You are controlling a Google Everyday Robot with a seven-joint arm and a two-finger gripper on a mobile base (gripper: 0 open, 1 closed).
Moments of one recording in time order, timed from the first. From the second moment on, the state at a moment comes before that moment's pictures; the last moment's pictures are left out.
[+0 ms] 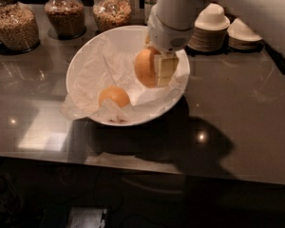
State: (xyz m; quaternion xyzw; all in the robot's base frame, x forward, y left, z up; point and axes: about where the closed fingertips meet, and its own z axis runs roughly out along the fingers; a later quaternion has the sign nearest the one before) arm 0.576 -0.023 0.916 -0.80 0.57 -0.04 0.18
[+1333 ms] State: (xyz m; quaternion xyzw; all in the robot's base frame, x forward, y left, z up) arm 0.419 0.015 1.022 -0.83 0.34 0.25 0.36
